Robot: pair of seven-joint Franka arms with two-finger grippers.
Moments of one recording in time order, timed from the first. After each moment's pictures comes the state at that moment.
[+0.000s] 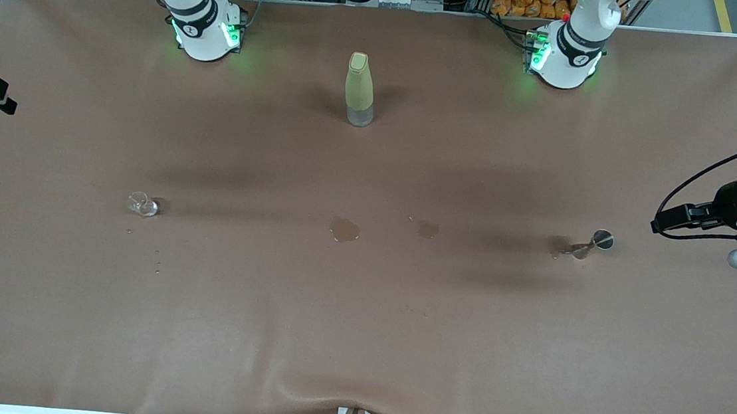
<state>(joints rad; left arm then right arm) 0.01 0.16 0.02 -1.63 -0.07 1.74 -0.12 -0.06 0.02 -0.08 -1.50 0.02 1.49 -0.16</state>
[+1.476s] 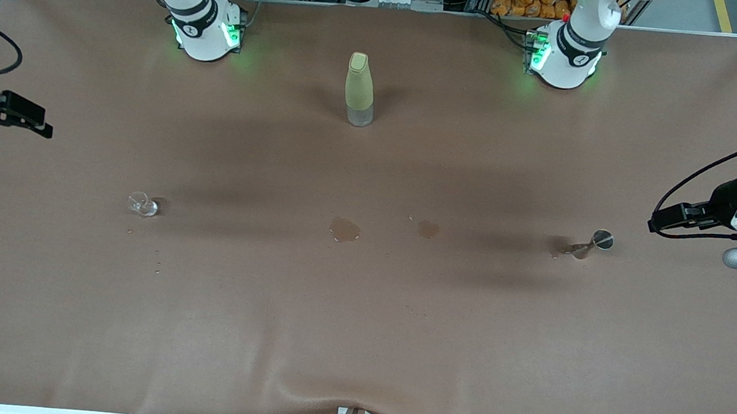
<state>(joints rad) 0.01 0.16 0.01 -1.63 -0.06 1.74 -0.12 -0.03 0.10 -0.07 -1.54 0.06 1.56 -0.29</state>
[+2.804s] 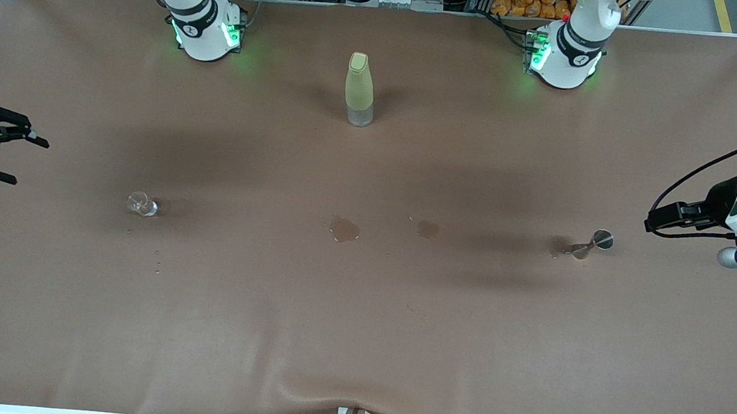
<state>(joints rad) 0.00 0.16 0.00 -1.62 -0.06 1.74 -0.12 -0.31 0.20 -0.08 -1.72 0.46 1.68 -1.41</state>
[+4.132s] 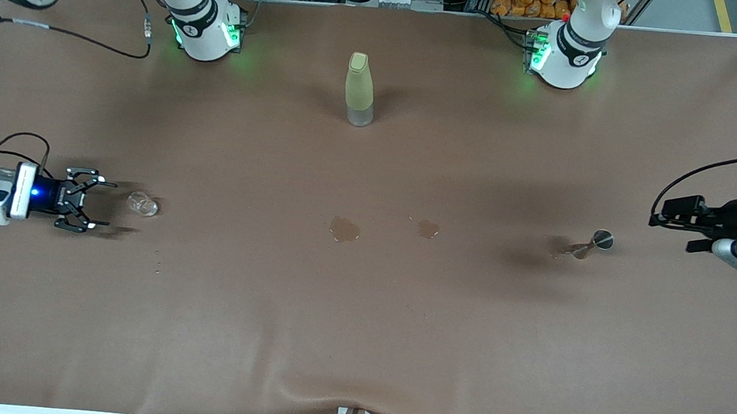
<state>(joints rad) 0.14 0.26 0.01 -1.63 -0.33 1.73 0.66 -0.50 0.88 -0.08 -1.56 0.98 1.44 -2.32</state>
